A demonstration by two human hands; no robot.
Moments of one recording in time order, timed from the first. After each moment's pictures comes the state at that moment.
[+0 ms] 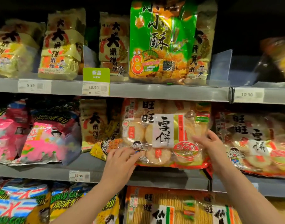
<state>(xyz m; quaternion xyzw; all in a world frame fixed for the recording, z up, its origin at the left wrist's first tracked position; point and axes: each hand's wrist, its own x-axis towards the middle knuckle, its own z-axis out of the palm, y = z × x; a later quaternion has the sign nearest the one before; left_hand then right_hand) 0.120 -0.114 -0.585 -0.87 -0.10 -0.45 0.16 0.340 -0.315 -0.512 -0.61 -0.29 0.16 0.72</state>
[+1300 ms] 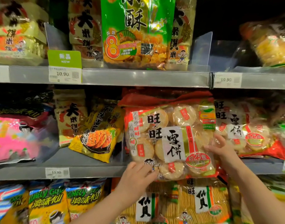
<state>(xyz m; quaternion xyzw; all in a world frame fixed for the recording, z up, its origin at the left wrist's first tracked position) 0.174 -0.188 -0.630 -0.93 0.05 -0.35 0.12 0.384 -0.397 -0.549 -0.62 -0.27 0.22 0.71</state>
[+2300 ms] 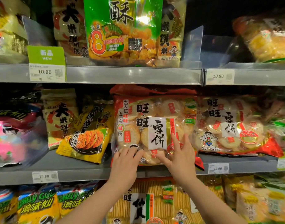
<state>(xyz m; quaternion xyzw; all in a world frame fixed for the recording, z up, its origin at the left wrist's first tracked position) 0.205 -0.179 -0.615 -0.93 -0.17 -0.32 0.09 0.336 -0.319 -0.603 -0.88 -0.34 -0.16 0.30</state>
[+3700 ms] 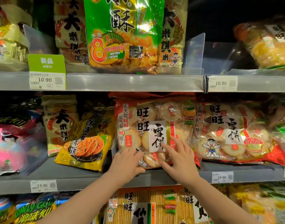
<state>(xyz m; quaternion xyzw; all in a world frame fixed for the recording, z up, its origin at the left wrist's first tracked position) 0.221 -0.156 -0.576 -0.97 -0.18 -0.14 0.09 0.360 -0.309 -0.595 -0.84 -0.44 -0.24 0.23</state>
